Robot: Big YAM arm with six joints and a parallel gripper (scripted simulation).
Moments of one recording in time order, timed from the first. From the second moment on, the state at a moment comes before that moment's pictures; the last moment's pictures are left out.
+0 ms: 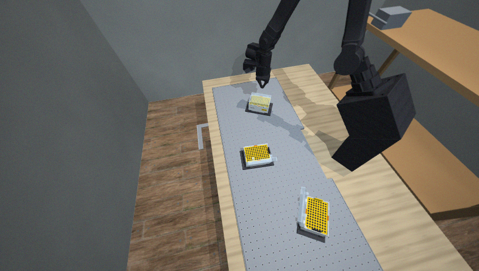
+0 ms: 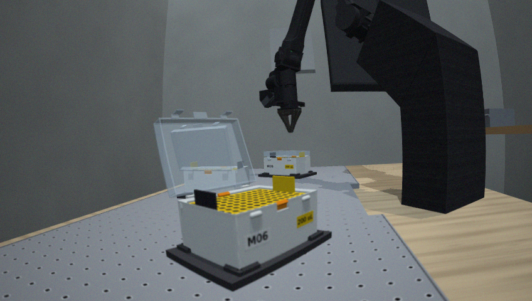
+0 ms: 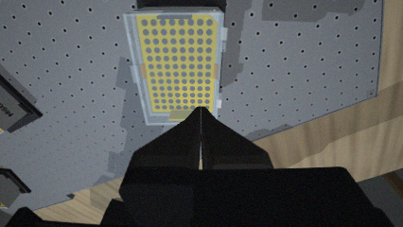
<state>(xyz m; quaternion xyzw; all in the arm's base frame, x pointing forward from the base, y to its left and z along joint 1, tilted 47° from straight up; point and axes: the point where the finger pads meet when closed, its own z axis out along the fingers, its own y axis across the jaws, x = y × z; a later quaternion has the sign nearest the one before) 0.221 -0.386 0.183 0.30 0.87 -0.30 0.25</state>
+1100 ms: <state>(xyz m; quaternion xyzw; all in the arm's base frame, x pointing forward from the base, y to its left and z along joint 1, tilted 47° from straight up) 0.210 -0.355 0.214 0.30 0.87 -0.30 0.25</state>
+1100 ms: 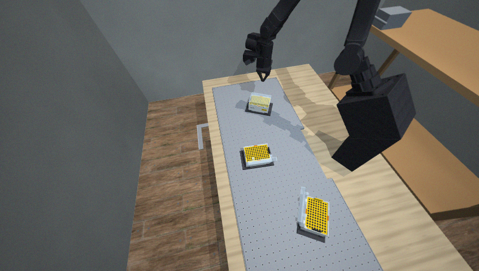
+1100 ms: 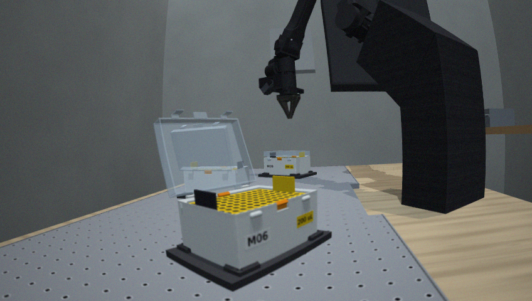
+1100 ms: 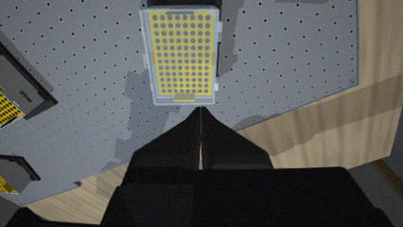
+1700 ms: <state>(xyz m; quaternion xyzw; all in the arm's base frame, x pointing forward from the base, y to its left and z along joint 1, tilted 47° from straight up) 0.206 -0.349 0.224 0.30 0.87 -0.31 0.26</state>
